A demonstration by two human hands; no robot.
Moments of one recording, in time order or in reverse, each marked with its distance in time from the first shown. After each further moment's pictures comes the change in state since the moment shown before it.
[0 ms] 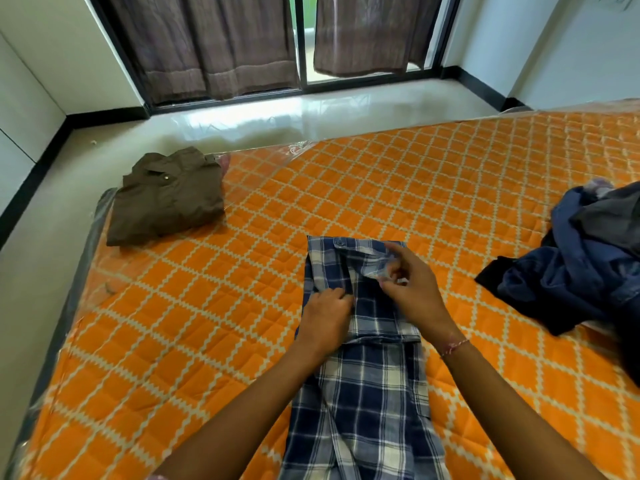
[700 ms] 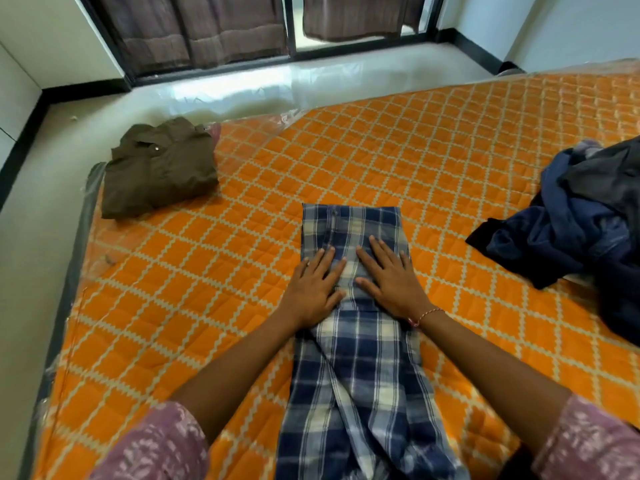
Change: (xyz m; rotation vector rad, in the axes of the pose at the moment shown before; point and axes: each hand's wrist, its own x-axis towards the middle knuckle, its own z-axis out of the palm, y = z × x) left_hand -0.028 -0.030 0.016 0.163 -0.297 0.001; right_hand -0.016 0.077 0.017 -0.917 -0.374 -0.152
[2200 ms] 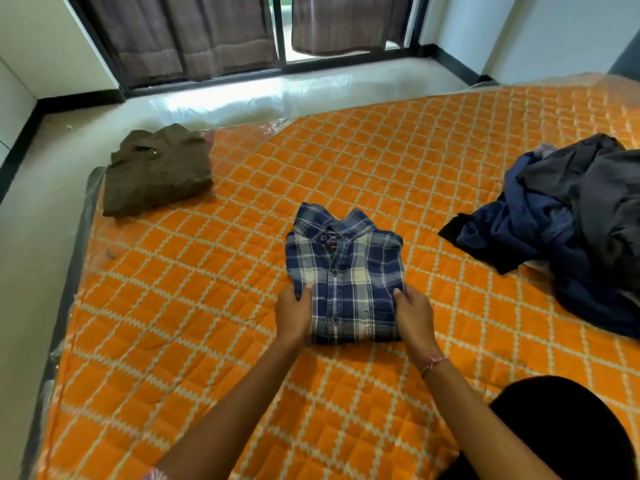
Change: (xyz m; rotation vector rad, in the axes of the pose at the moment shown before) left_hand -0.061 0.063 -0.018 -1.272 0.349 -0.710; right_hand -0.092 -0.024 0.002 0.984 0.428 0.692
